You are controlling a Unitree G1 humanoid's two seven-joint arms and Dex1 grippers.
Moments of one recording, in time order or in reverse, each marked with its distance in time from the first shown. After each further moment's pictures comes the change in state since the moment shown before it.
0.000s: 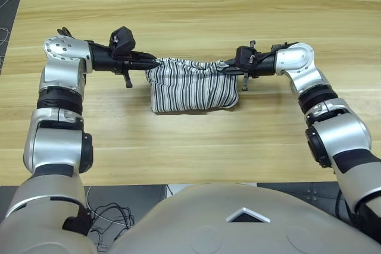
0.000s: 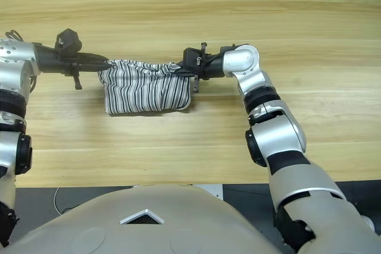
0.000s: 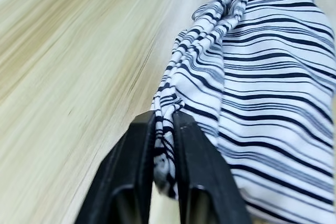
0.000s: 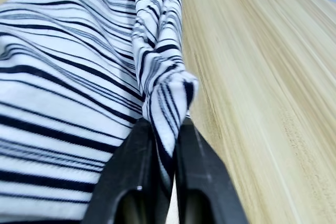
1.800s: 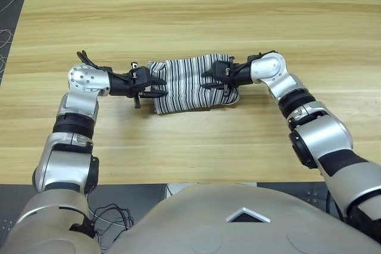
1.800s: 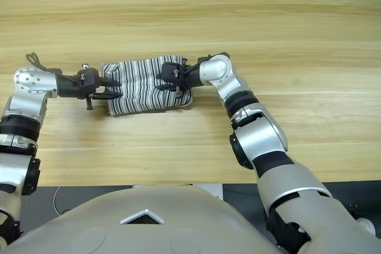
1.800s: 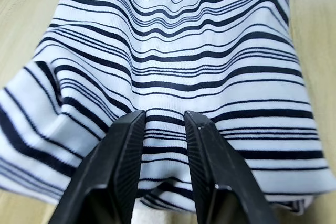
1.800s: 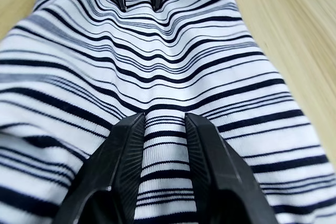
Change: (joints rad) left arm 0.259 -0.011 -0.022 -0.252 0.044 -0.184 0.050; right arm 0.022 0.107 0.035 -0.009 -0.114 0.075 -0.053
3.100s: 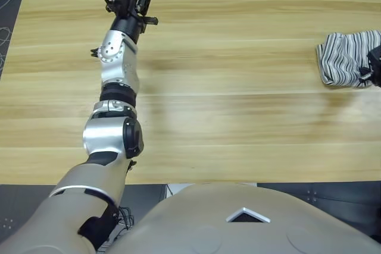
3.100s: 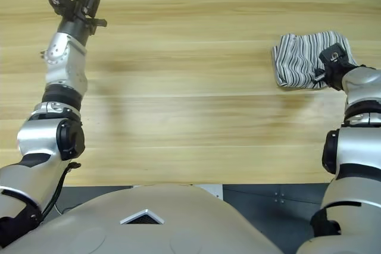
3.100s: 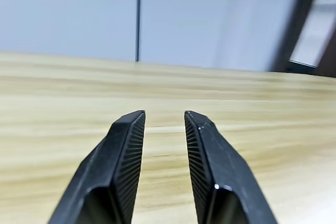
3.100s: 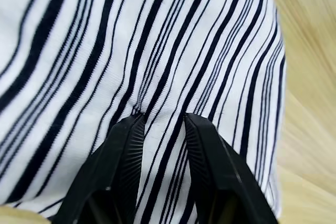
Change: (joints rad) left arm -0.364 -0.435 0.406 0.429 -0.215 -0.059 0.933; right arm 0.053 -0.643 -0.217 0.215 -0.053 0.339 -0.595
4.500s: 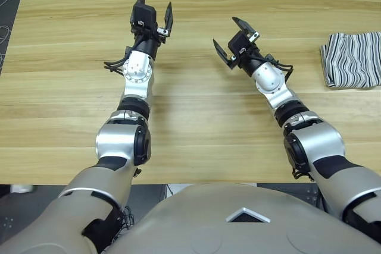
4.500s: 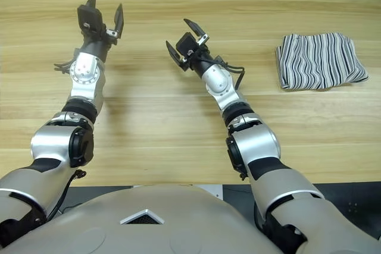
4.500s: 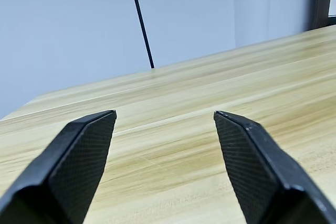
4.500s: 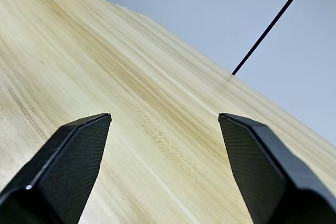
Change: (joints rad) left arm 0.088 -0.029 -0.107 0.083 0.323 -0.308 0.210; right arm -0.001 0.701 0.047 -0.098 -0.070 -0.577 -0.297
